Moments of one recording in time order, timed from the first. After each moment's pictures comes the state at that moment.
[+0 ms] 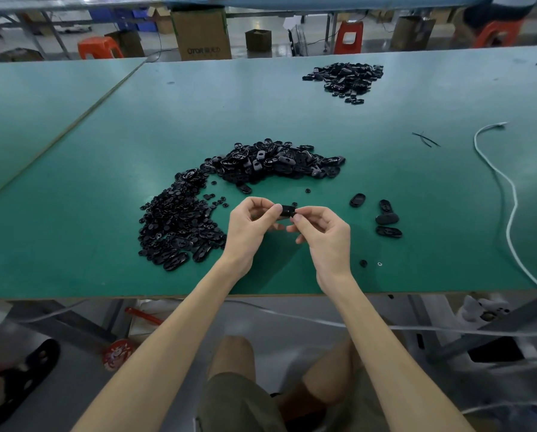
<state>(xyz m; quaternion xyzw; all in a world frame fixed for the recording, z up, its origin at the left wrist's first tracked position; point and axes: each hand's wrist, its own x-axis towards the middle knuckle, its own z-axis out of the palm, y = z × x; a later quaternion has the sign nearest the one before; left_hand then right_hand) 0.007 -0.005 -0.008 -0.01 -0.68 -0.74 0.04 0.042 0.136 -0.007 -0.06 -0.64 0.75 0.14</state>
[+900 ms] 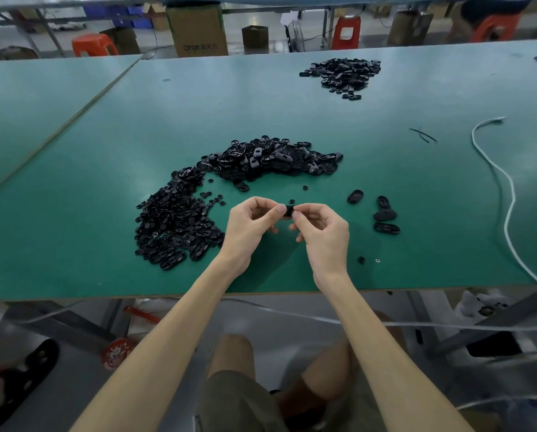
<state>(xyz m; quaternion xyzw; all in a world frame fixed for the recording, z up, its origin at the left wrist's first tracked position) 0.008 -0.006 -0.009 -0.05 -0.69 -0.72 0.01 0.043 0.136 -0.008 -0.08 -0.67 0.72 0.16</state>
